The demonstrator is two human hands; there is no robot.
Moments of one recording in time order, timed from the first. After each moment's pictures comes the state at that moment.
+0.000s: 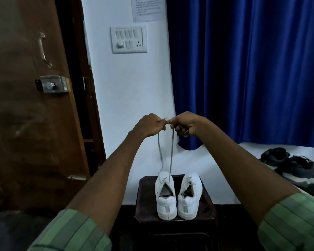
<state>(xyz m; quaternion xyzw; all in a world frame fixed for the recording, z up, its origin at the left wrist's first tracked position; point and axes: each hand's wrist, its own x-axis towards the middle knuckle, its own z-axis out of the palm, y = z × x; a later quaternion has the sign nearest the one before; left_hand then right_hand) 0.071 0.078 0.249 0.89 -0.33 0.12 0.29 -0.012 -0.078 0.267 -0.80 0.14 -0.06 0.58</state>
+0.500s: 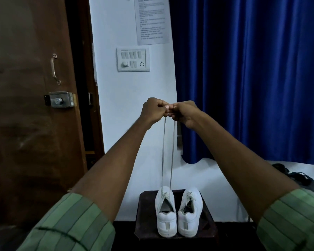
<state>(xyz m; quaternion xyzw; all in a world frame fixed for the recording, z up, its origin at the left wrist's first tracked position) 0.050 0.073 0.339 0.78 -0.35 0.19 0.49 -0.015 -0.065 0.343 -0.70 0.03 -0.25 0.67</state>
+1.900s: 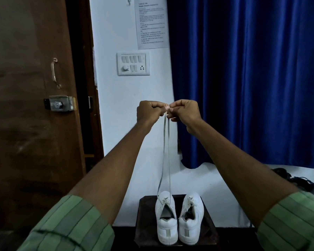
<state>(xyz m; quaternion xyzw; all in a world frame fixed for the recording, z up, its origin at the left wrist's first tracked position) 0.066 0.072 0.338 0.69 -0.32 0.19 0.62 -0.002 -0.071 0.337 -0.71 -0.03 -0.37 0.60</state>
